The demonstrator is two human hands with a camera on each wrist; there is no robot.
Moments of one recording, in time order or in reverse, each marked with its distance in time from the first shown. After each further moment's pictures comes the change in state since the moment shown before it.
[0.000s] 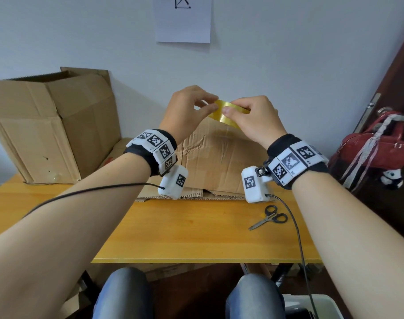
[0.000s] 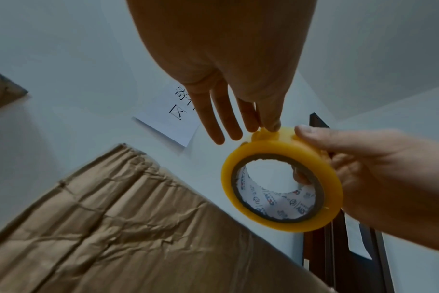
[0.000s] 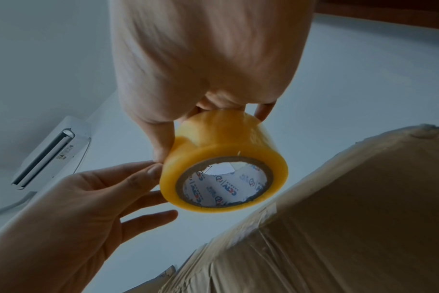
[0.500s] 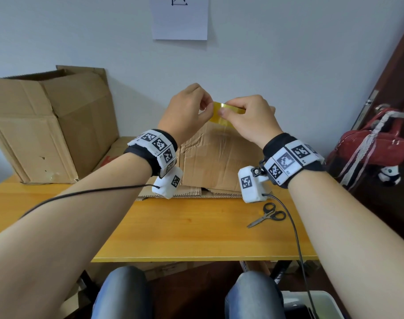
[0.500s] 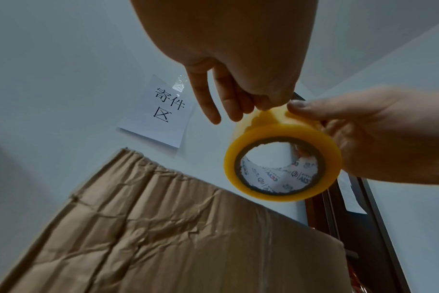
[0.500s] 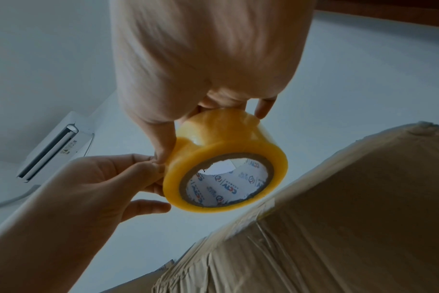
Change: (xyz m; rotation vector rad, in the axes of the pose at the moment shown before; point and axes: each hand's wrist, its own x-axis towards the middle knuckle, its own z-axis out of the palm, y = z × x) left_hand -0.006 0.003 0.007 0.217 -0.011 0.145; right_hand 0.004 0.009 0.009 -0.066 0.005 -0.011
